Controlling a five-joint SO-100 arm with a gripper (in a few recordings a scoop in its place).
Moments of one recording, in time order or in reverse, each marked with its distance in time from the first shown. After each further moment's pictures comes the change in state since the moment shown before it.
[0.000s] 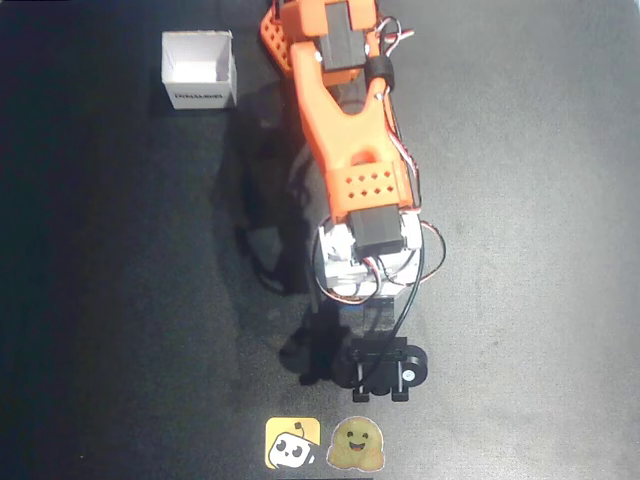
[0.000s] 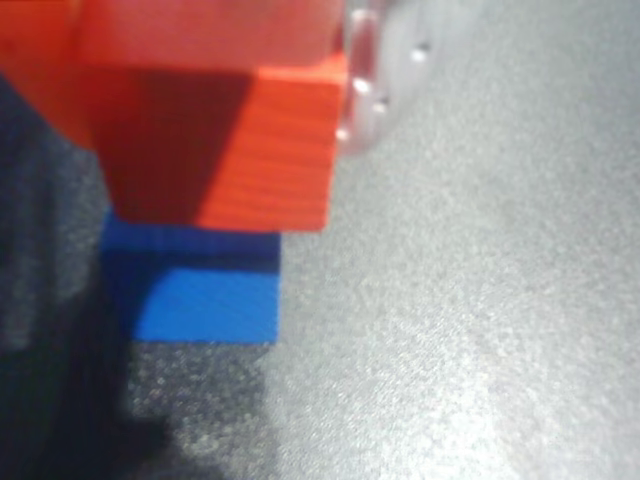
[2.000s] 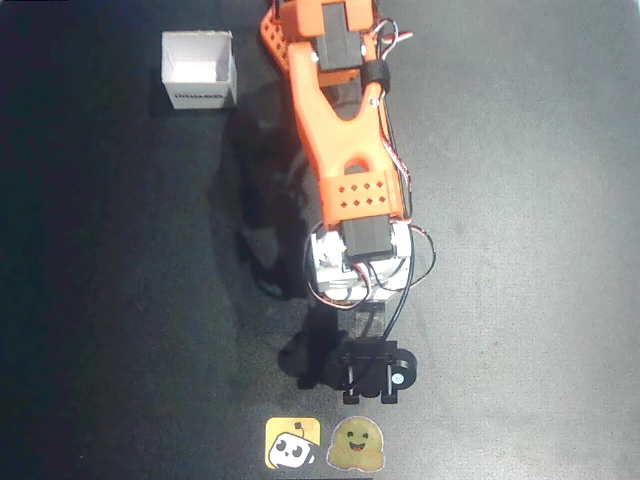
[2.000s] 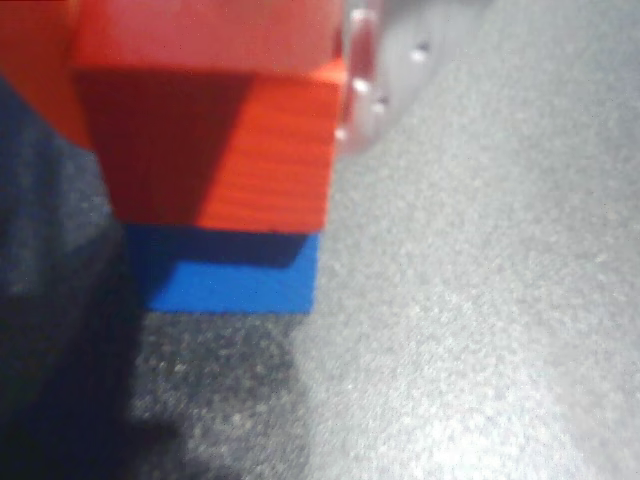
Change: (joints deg) arm 1.1 -0.1 5.9 -5.2 -0.7
